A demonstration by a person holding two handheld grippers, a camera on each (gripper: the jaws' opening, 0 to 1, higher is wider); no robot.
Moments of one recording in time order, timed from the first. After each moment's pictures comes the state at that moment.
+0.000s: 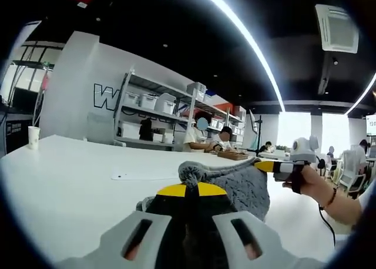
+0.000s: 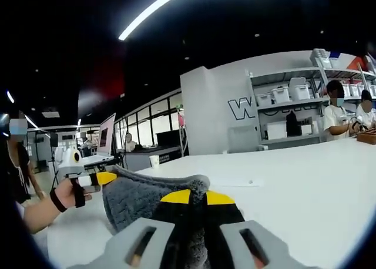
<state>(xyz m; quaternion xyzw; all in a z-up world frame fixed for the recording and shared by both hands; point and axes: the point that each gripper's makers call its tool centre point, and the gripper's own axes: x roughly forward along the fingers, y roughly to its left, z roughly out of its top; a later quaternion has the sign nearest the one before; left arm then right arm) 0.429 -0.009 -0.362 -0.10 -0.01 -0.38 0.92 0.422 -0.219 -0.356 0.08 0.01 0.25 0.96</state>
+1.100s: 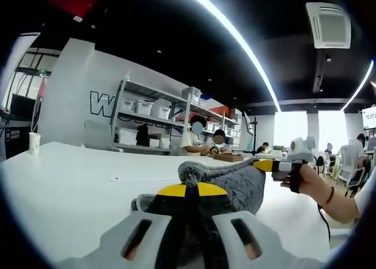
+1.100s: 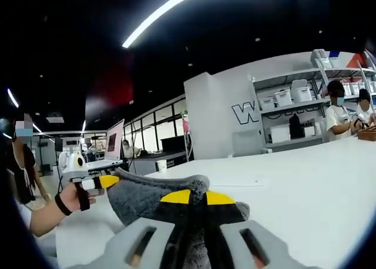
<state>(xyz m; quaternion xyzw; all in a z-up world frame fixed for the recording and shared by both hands) 0.392 -0.008 -0.361 -0.09 -0.03 -0.39 0.92 0.387 -0.216 -0.356 0.08 -0.01 0.27 0.96</state>
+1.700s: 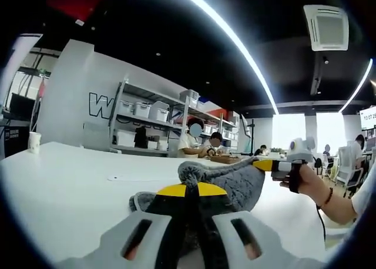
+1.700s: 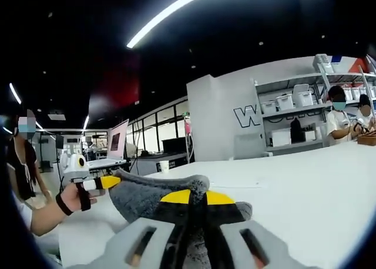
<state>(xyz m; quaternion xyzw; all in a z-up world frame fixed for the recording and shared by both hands) 0.377 -0.002 -0.364 -0.09 -0.04 -0.40 0.91 0.368 -0.210 -0.352 0.07 -0.03 0.27 0.96</state>
